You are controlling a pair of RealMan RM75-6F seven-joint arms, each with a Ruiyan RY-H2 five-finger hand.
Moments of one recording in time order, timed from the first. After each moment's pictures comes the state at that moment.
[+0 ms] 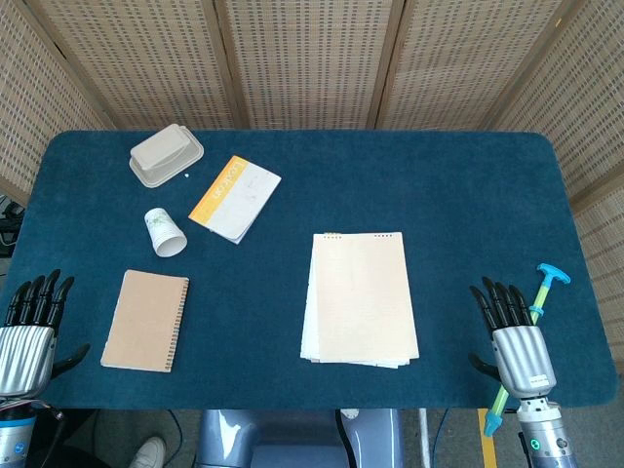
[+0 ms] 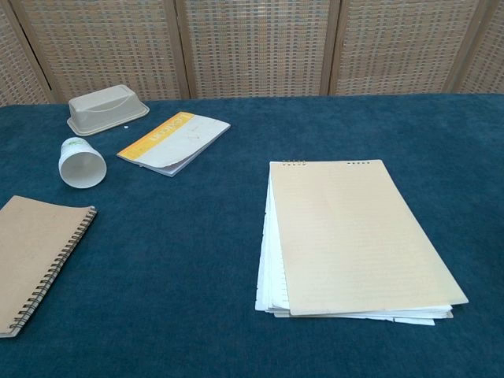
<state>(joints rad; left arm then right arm) -0.03 -1.25 -0.04 -1.66 1.61 1.63 0.34 0.10 -1.29 0.04 -1.70 -1.62 1.52 -0.26</state>
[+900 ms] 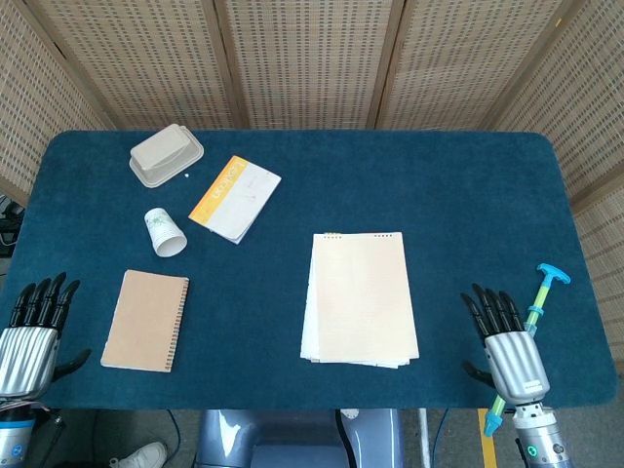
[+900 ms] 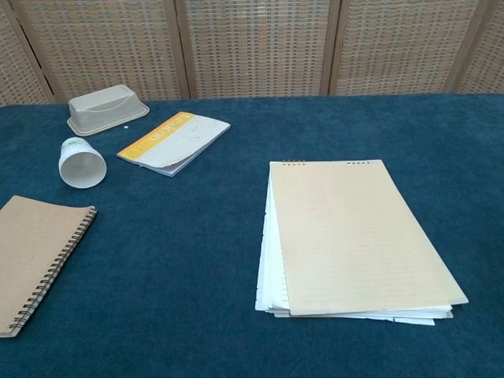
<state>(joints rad) -0.03 -1.21 -0.02 -1.71 1.61 1.59 0.35 0.10 -1.29 0.01 -1.71 -1.66 1.51 -0.25</state>
